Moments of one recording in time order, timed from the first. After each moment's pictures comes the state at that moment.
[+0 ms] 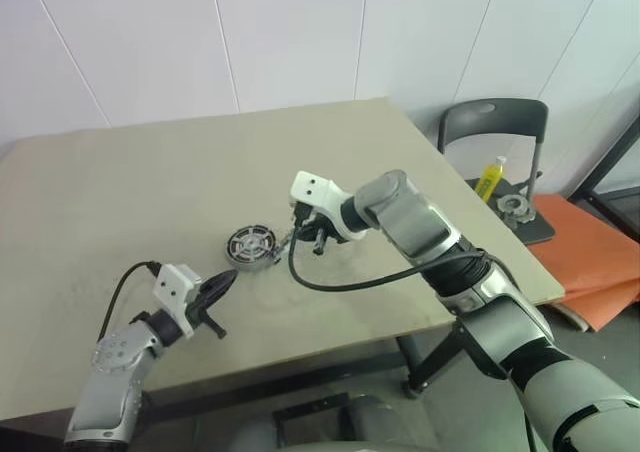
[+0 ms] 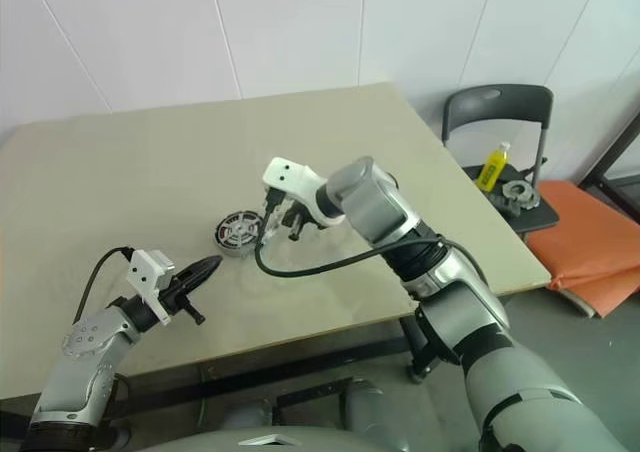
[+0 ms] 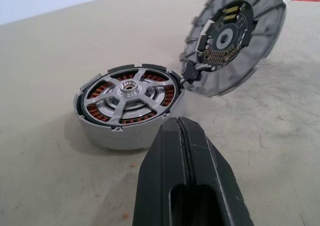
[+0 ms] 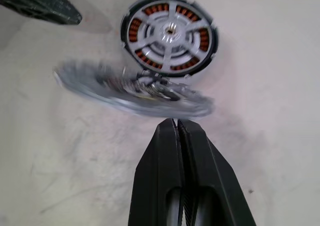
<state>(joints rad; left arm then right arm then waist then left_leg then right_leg) 0.15 0.45 0.13 -0.08 -0.32 -0.01 -0.74 -0.98 -0.27 0.51 0.16 -0.09 0.94 1.05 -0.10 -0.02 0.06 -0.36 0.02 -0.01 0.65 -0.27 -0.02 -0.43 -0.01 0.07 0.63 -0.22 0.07</state>
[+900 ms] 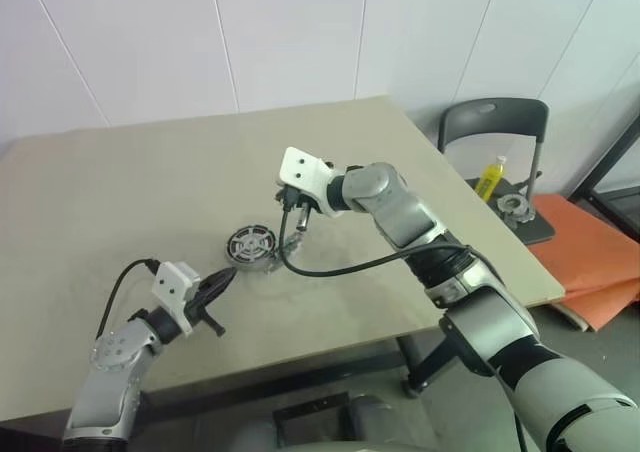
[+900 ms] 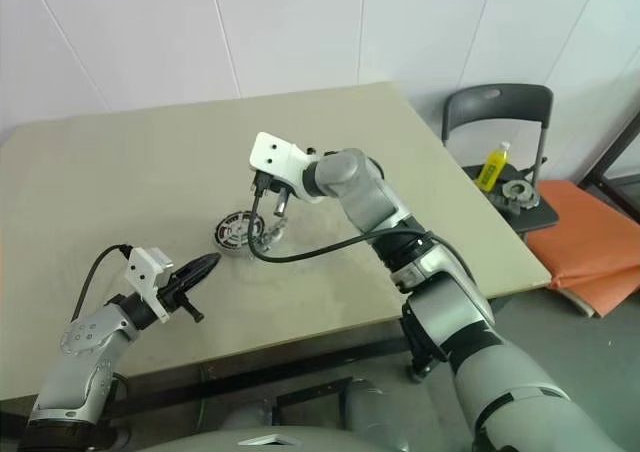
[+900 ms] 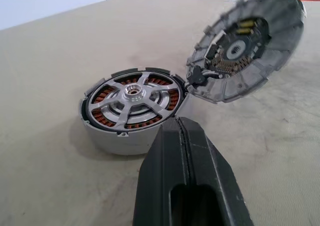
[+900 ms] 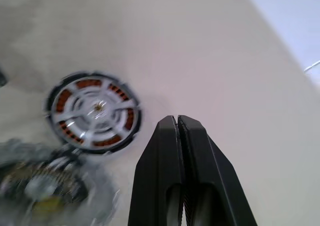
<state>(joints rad) 0.14 0.46 0.13 -0.08 -0.31 -0.01 -0.74 -0.99 -0.17 0.43 0.40 -0.07 0.38 0.81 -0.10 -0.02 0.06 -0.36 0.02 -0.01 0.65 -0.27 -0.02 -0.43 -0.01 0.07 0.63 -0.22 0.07</state>
